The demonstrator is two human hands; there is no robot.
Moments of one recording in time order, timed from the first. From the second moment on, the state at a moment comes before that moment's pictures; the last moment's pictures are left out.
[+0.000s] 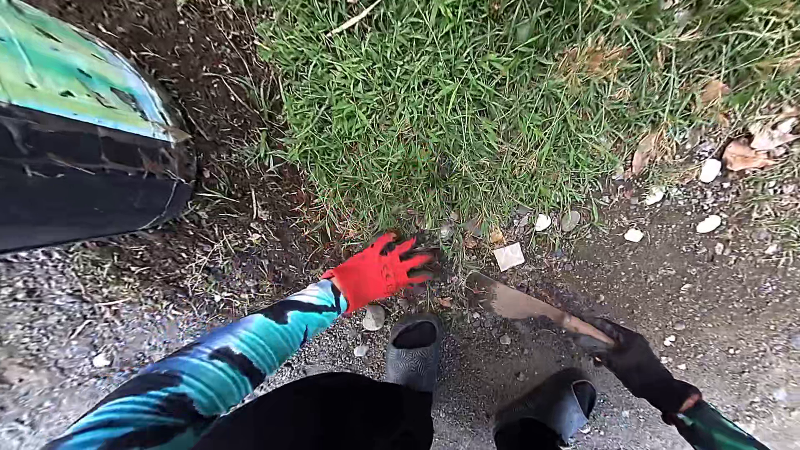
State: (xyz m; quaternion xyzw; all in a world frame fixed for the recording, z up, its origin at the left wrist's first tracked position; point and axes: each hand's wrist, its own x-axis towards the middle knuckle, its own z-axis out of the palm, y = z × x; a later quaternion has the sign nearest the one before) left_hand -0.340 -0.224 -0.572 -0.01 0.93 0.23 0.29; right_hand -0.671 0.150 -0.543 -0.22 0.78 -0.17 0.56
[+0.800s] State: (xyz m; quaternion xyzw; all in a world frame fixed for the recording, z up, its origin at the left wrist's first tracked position) left_hand -0.326 -0.240 -0.548 -0.29 0.93 0.21 0.09; right_hand -0.557 0.018 -0.560 -0.22 0.75 -0.29 0.56
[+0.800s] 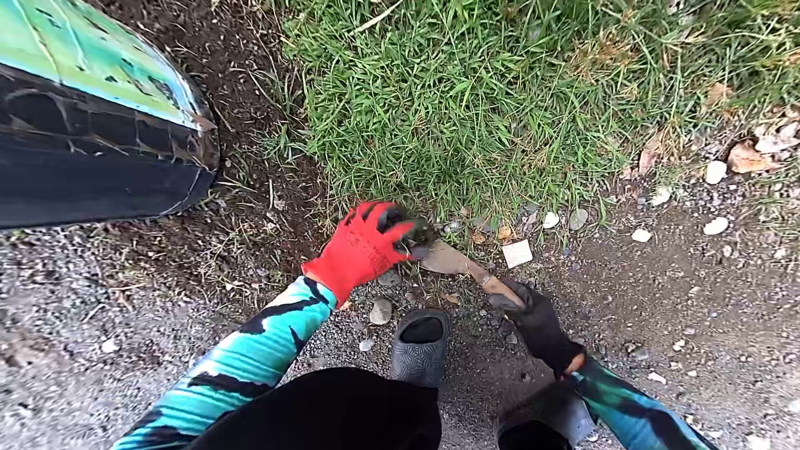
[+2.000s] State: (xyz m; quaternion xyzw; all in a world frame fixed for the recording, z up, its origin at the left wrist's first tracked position) left_hand -0.312 -0.233 -0.563 -0.37 0.91 0.16 0.07; right_hand -0.570 0.030 -0.533 -0.35 0.80 -0.20 0.45
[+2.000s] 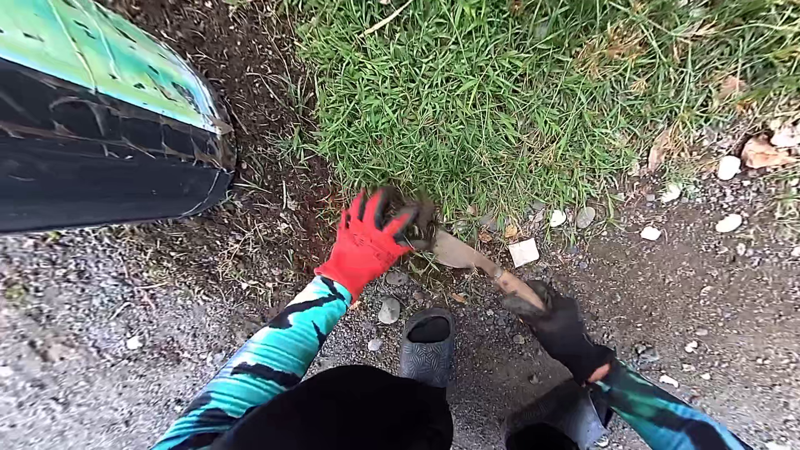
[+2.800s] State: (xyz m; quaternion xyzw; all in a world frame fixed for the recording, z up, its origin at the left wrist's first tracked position) left_hand -0.324 -0.268 -0.524 -0.68 0.64 0.34 -0.12; right_hand -0.608 0.052 -0.543 -0.26 0.79 -0.28 0.47
